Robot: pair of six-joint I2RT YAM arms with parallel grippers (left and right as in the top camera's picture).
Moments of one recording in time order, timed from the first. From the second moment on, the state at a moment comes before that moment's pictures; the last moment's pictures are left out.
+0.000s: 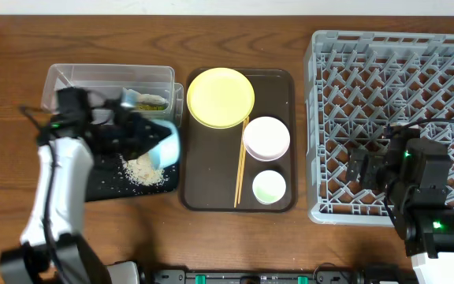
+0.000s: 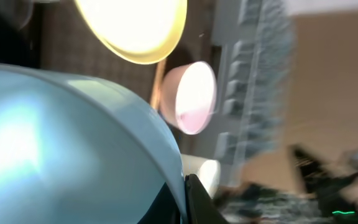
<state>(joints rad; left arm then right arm) 0.17 1.45 1.04 -0.84 0.92 -0.23 0.00 0.82 0.76 -0.71 -0.03 0.13</state>
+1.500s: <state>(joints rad) -0.61 1.47 1.12 -0.74 0.15 -0.25 0.00 0.82 0.76 -0.71 -0.03 0.13</state>
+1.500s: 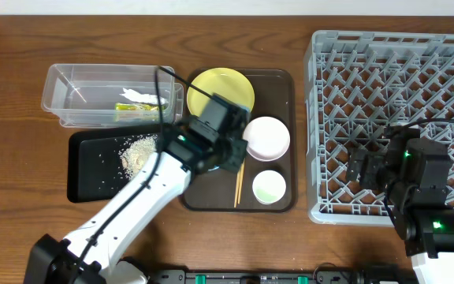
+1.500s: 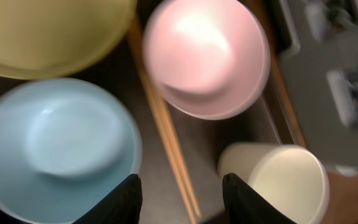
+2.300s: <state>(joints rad) -0.74 1.72 1.11 -0.73 0.18 -0.38 0.00 0.82 0.76 -0.72 -0.03 0.13</state>
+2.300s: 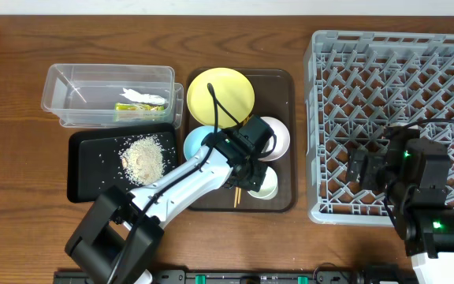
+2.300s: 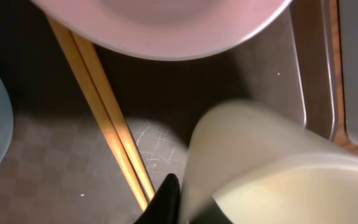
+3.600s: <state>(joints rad) -0.29 1.72 1.11 -0.15 1.30 -0.73 0.00 1.29 0.76 -0.22 -1.14 -0.20</state>
